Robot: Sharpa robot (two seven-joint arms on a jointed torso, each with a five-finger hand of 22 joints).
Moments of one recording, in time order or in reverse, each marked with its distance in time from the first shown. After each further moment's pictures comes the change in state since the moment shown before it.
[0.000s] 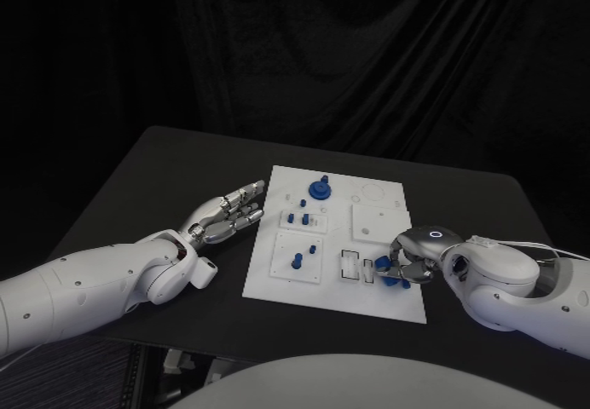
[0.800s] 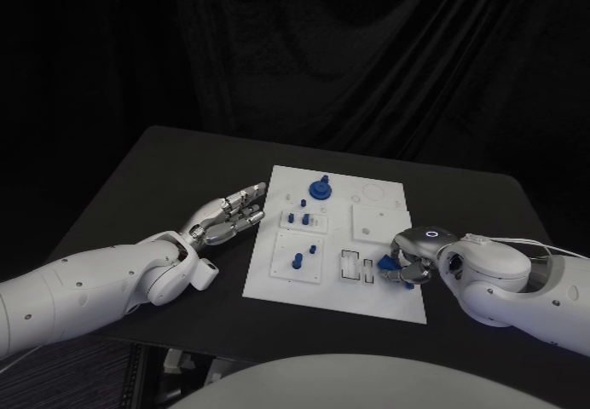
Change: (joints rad) left arm -0.005 0.002 0.000 -0.001 0.000 0.008 0.000; left_hand 0.000 0.000 0.000 0.000 0.004 0.007 0.007 0.000 0.001 0.004 0.004 0.000 0.000 0.000 0.000 0.000 0.001 0.000 0.000 0.000 0.000 0.000; right arm -0.003 0.023 0.006 -0.028 0.026 0.035 0.003; right_hand 0.110 -0.048 0.084 -0.093 0.391 0.003 0.024 -0.148 -0.088 0.000 0.008 0.000 0.001 0.003 0.004 -0.004 0.000 0.000 -0.004 0.004 -0.009 0.000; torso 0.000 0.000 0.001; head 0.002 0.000
